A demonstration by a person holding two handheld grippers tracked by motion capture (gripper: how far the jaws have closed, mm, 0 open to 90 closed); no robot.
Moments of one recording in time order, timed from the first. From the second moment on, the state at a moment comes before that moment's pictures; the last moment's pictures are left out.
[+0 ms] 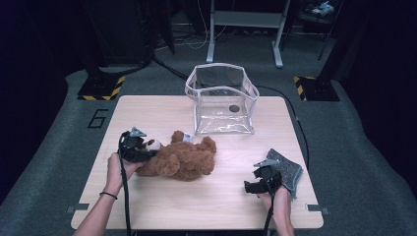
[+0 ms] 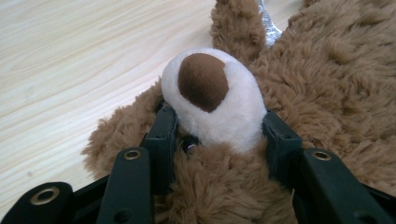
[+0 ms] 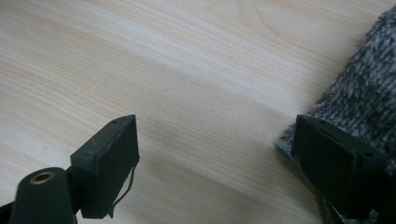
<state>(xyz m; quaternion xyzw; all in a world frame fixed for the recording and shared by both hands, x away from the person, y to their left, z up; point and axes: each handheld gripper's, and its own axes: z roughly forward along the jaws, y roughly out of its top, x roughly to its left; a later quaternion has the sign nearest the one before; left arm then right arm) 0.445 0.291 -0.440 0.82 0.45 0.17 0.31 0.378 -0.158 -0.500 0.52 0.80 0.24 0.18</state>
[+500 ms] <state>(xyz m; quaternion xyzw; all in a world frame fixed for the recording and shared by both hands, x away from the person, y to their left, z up) 0.462 0.338 -0.439 0.82 0.46 0.18 0.30 0.389 -0.149 -0.508 0.52 0.80 0.24 0.17</state>
